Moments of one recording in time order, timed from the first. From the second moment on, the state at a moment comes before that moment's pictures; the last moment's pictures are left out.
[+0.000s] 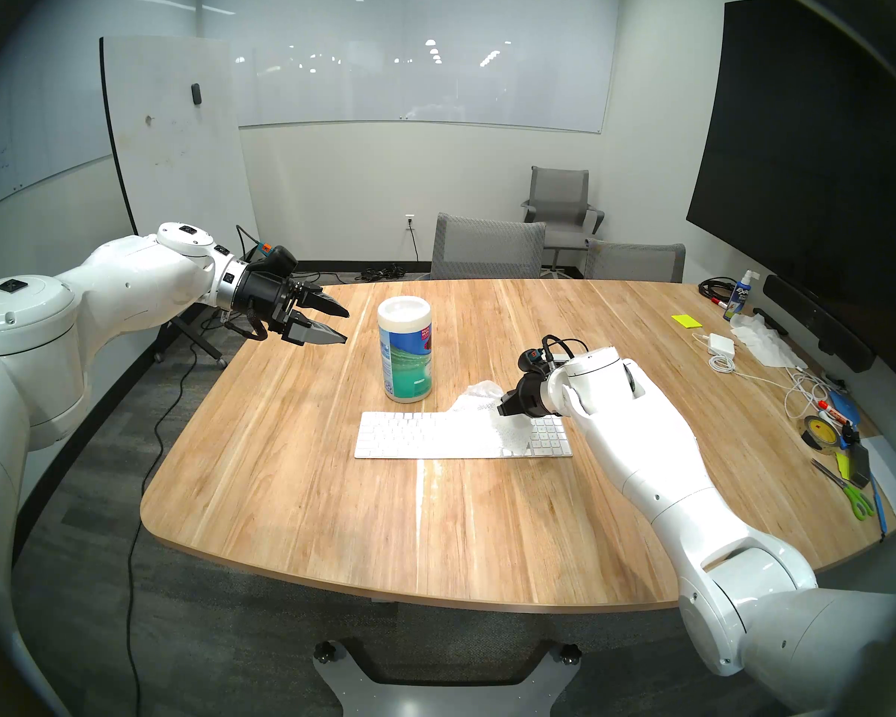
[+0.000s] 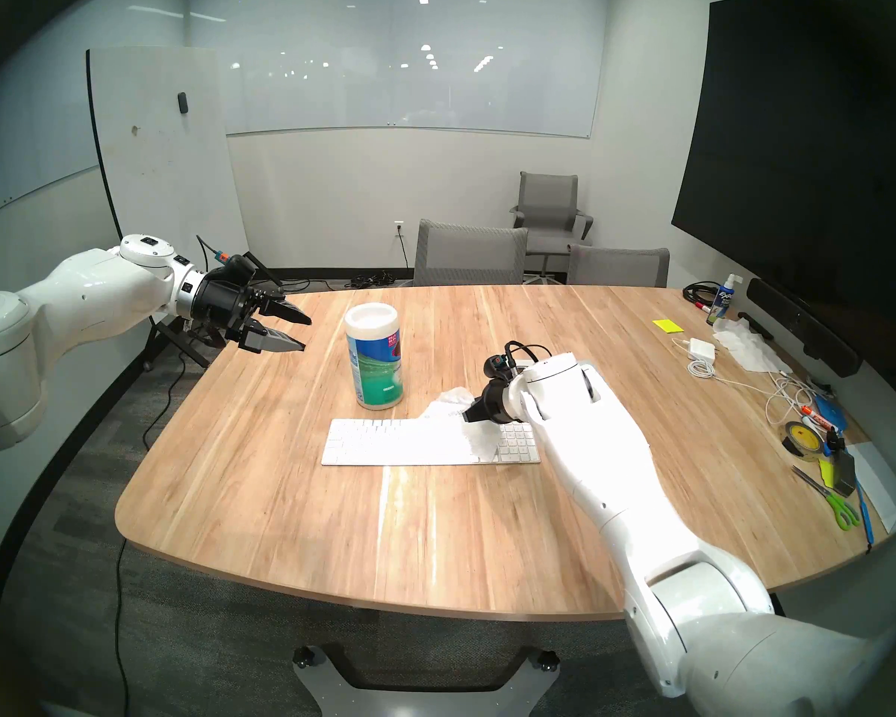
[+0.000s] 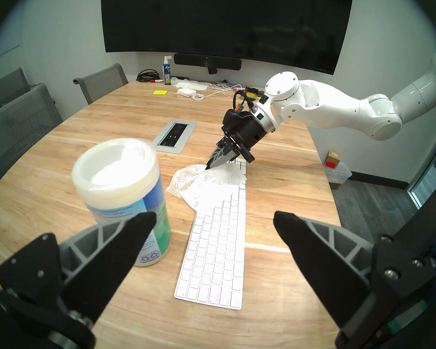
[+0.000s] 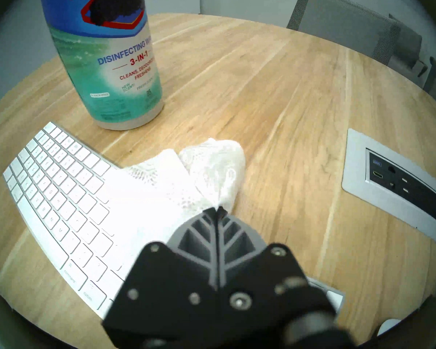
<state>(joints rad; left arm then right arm) 0.04 -0.94 0.27 -0.49 -1.33 -0.07 -1.48 -0.98 -1.31 1.23 -1.16 0.02 0.76 0.50</state>
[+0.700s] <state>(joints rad) 0.04 -0.94 0.27 -0.49 -1.33 -0.07 -1.48 -0.95 -1.23 1.31 -1.07 0.03 0.70 0.56</state>
